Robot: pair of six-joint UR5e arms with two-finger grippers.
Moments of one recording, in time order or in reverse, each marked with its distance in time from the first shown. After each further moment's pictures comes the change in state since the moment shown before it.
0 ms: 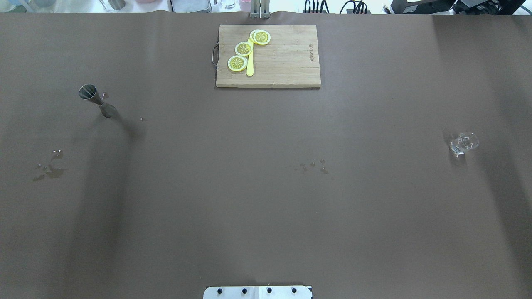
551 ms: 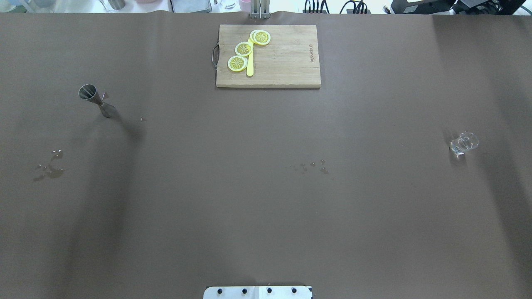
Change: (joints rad) left arm -0.003 -0.028 0.000 -0.002 -0.014 -0.005; right arm 0.000 0.001 0.001 0.001 0.005 0.000
